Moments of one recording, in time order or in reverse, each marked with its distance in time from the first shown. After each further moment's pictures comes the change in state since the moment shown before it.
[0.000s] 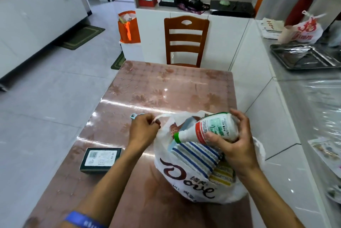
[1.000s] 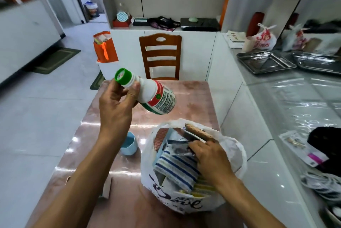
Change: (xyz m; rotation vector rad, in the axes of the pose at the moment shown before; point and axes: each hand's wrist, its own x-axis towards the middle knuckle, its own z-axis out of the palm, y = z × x) left_hand -0.001 0.100 -0.062 -0.782 0.093 0.432; right_hand 0.001 0.035 -0.008 -1.344 -0.188 -0.442
